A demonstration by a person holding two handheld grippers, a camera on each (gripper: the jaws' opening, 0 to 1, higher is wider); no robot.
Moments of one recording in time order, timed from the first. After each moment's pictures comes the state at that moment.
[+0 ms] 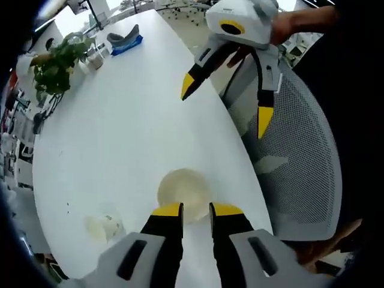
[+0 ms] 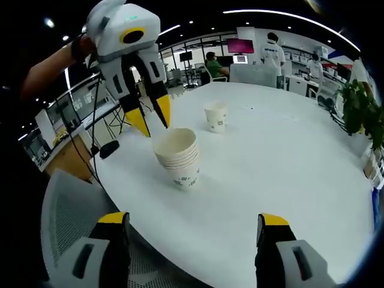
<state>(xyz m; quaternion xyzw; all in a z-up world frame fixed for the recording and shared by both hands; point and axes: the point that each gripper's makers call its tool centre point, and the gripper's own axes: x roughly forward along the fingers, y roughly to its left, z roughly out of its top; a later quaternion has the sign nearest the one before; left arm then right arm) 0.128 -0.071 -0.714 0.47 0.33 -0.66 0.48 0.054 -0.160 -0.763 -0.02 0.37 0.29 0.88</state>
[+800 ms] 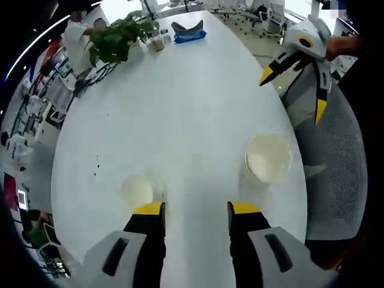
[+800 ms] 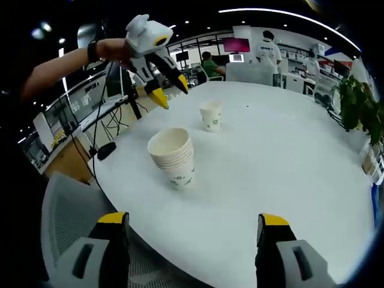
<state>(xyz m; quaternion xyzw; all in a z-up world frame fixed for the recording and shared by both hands) 0.248 -0.036 -0.718 0.44 0.34 -0.57 0.61 0.059 -0.167 -0.766 -0.01 0.38 0.29 0.88</state>
